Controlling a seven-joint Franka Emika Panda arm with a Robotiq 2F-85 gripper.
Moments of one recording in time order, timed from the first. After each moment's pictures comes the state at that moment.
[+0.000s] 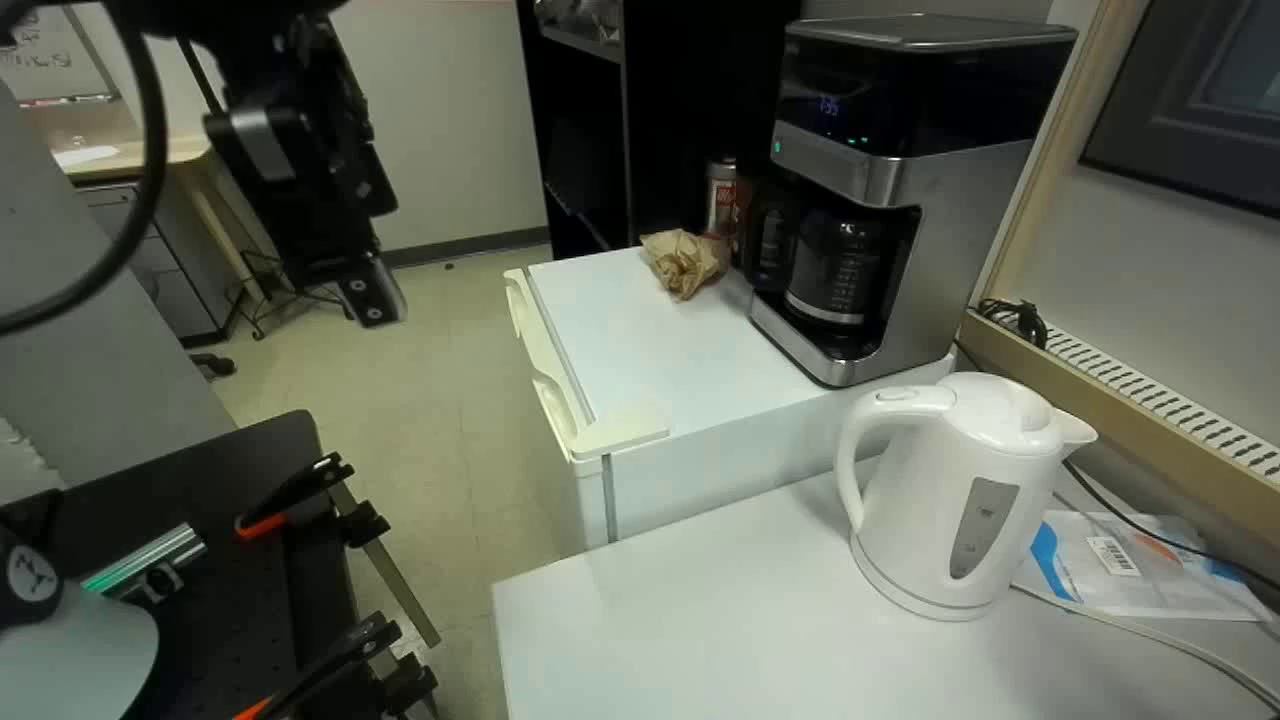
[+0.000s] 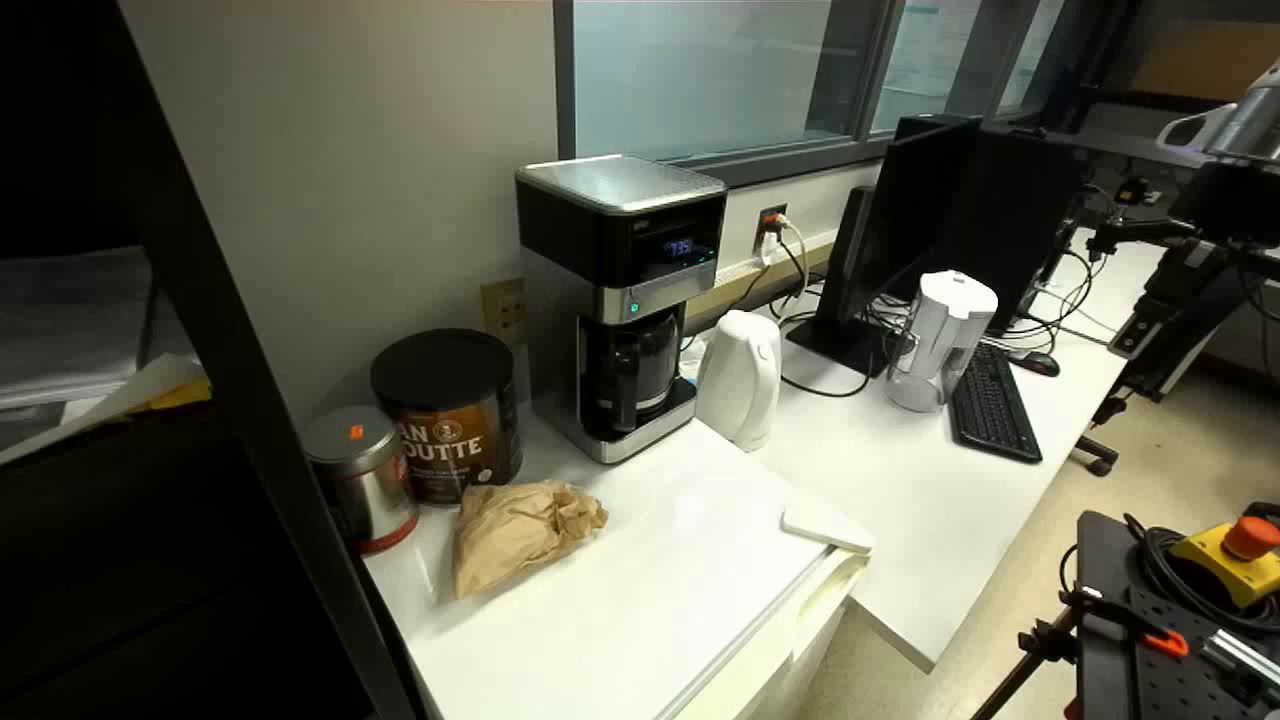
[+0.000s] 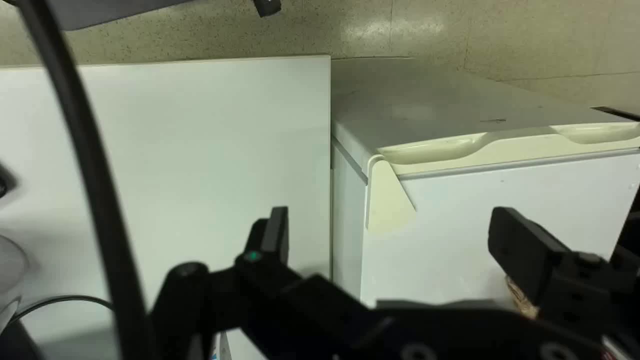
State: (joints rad) arm -0.14 -0.82 -0.25 -2.75 0.01 2.02 -0.09
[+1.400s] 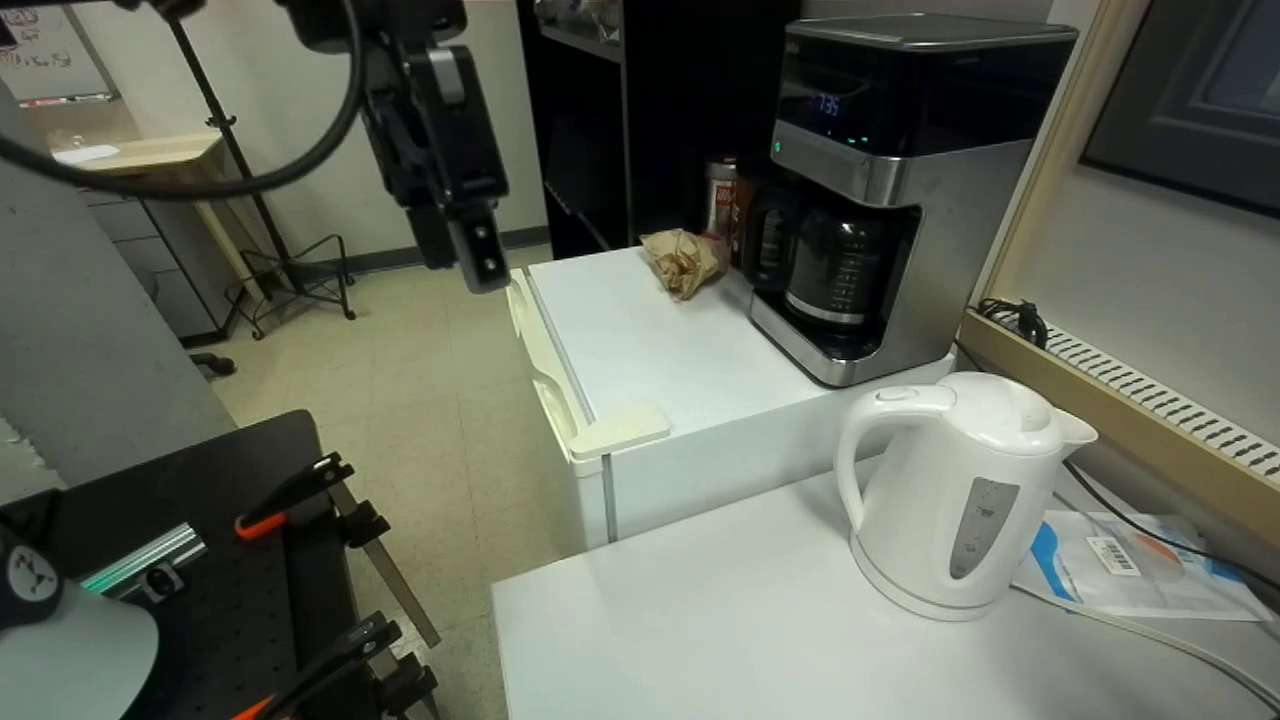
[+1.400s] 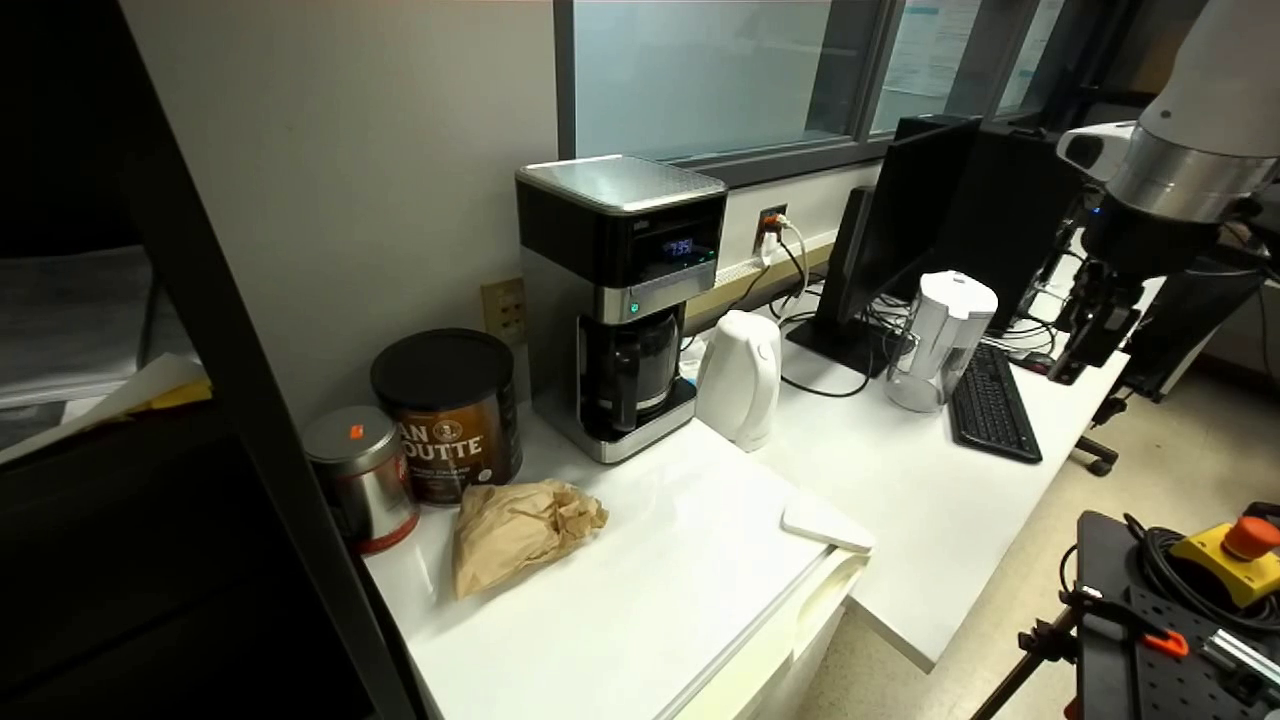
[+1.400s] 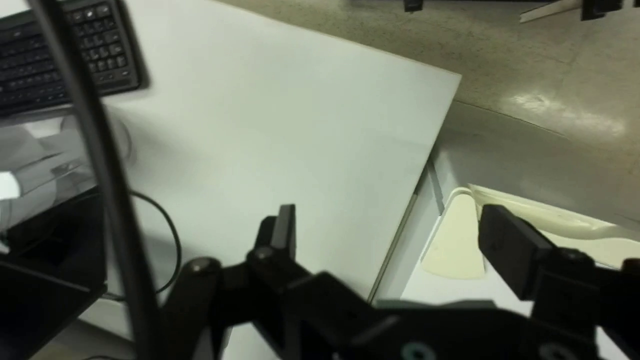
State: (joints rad) arm -0.12 -0.62 0.03 -2.69 -0.27 2.10 -0.04
